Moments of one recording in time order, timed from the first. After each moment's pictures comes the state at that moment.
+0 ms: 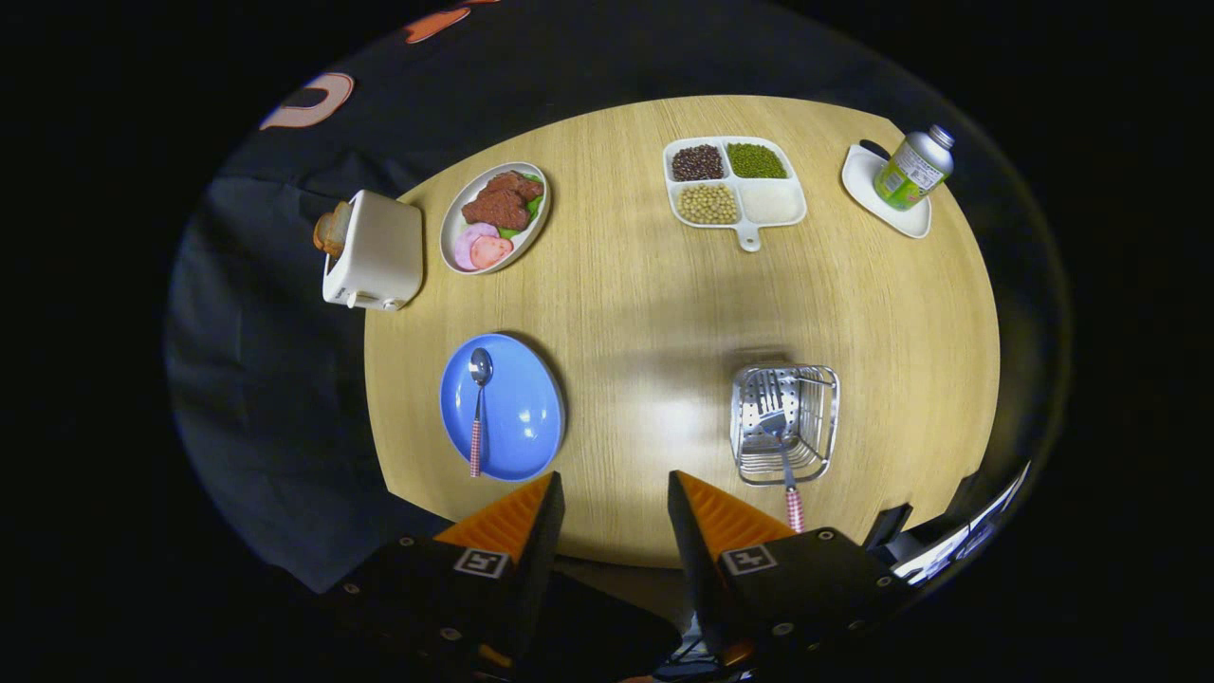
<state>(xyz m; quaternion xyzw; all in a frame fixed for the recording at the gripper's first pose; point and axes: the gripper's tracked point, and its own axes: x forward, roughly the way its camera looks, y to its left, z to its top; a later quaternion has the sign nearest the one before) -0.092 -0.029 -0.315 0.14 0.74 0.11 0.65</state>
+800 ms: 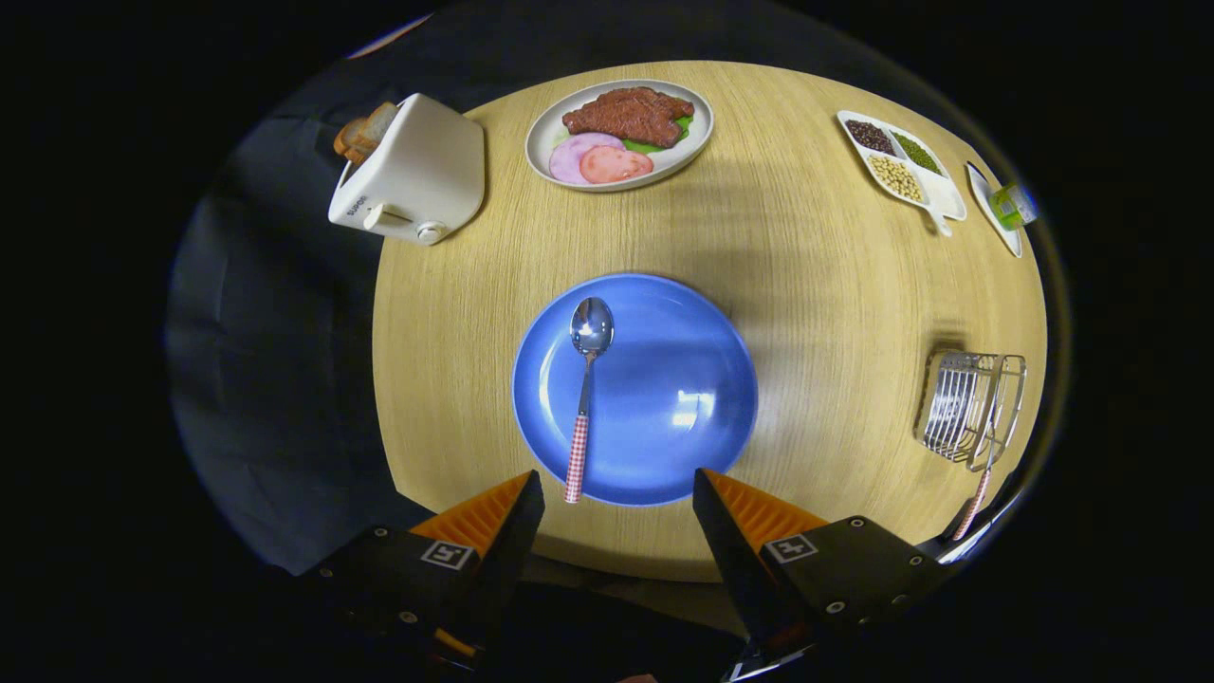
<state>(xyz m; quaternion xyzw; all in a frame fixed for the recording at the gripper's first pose) -0.125 0.157 -0.365 0.11 0.77 0.14 0.61</state>
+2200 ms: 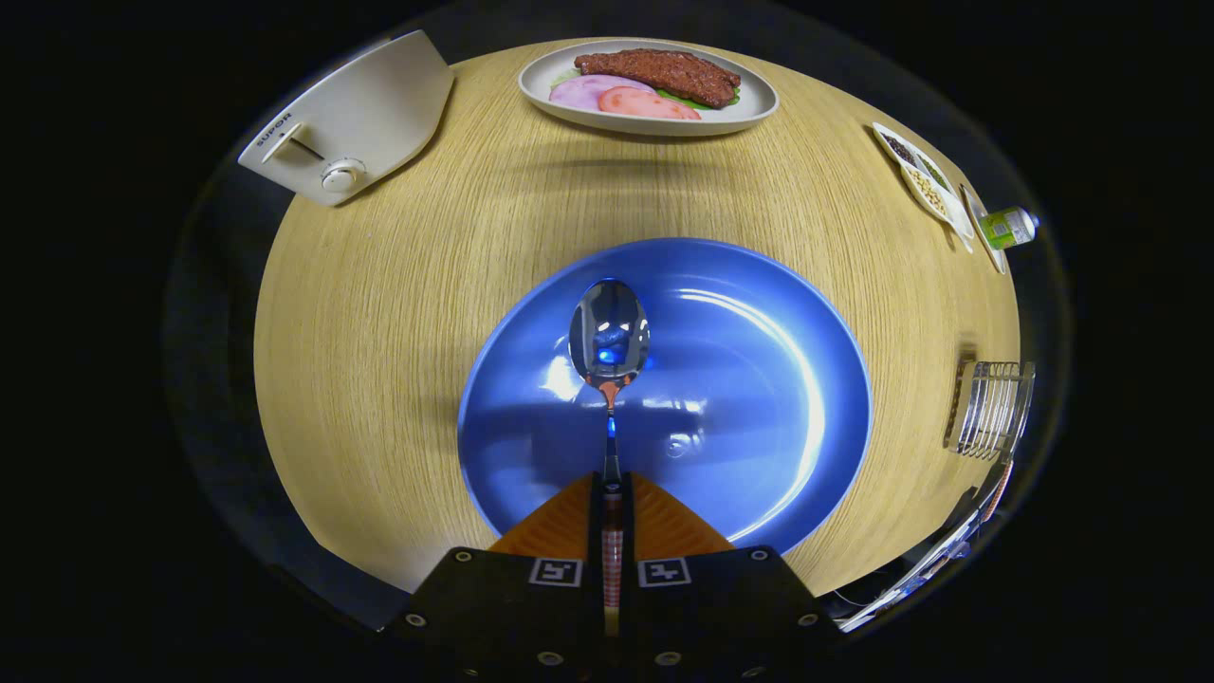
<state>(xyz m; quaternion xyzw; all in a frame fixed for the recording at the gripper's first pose) -0.140 0.205 -0.457 0.00 0.76 0.06 0.65</state>
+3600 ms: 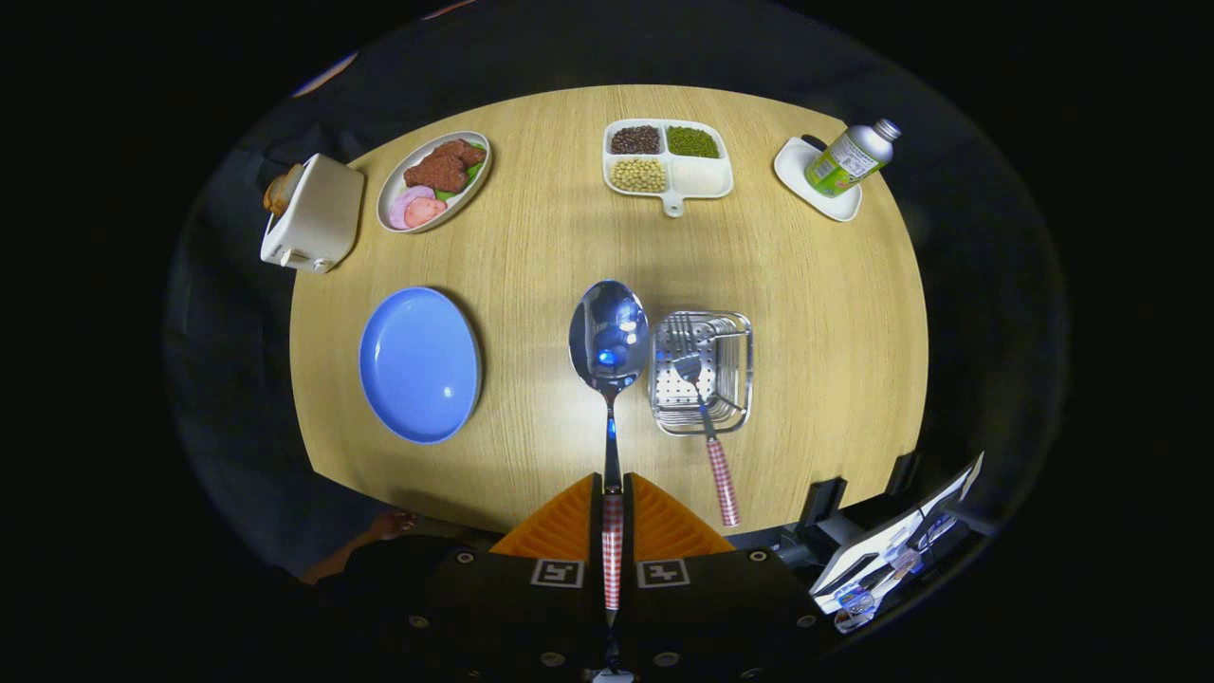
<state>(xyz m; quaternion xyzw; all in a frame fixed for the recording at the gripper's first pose) -0.134 -0.107 -0.313 0.03 0.77 0.05 0.63</state>
